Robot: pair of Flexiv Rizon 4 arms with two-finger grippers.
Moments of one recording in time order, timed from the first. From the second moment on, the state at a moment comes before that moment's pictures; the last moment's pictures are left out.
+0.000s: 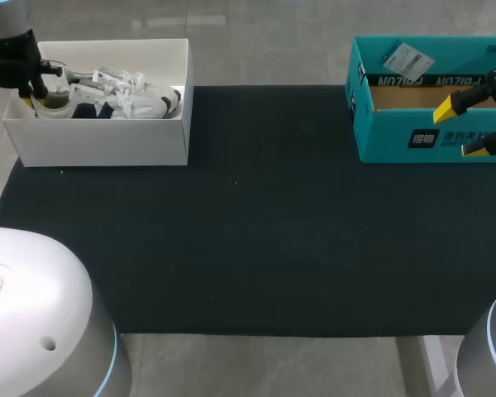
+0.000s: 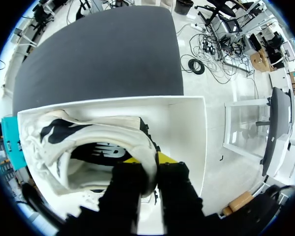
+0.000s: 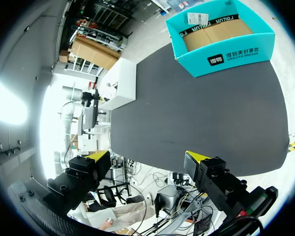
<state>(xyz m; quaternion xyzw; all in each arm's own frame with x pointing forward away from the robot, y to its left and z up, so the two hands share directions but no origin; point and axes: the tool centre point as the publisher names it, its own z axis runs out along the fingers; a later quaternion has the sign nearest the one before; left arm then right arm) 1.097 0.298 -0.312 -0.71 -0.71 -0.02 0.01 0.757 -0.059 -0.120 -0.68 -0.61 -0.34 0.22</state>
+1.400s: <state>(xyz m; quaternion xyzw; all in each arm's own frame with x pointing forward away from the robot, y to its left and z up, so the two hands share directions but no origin) 1.098 0.280 -0.202 -0.69 -0.73 -0.01 0.01 0.757 -0.059 -0.120 -0.68 -0.61 -0.34 0.22</state>
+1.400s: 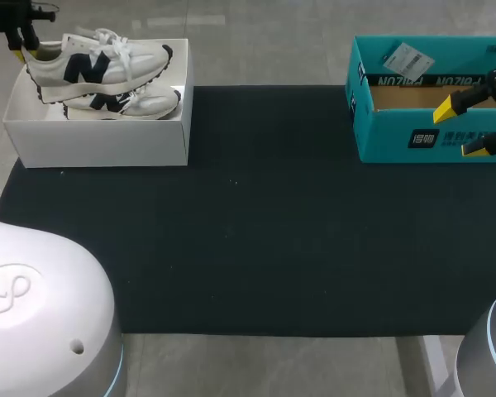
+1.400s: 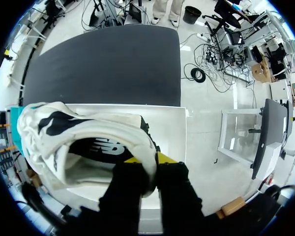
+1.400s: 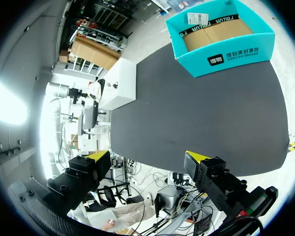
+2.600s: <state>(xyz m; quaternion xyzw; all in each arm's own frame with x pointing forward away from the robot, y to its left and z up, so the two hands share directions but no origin) 0.995 0.221 -0.145 -0.66 -0.75 -0.04 0.03 0.757 -0.059 -0.120 -0.68 -0.61 -0.34 0.22</state>
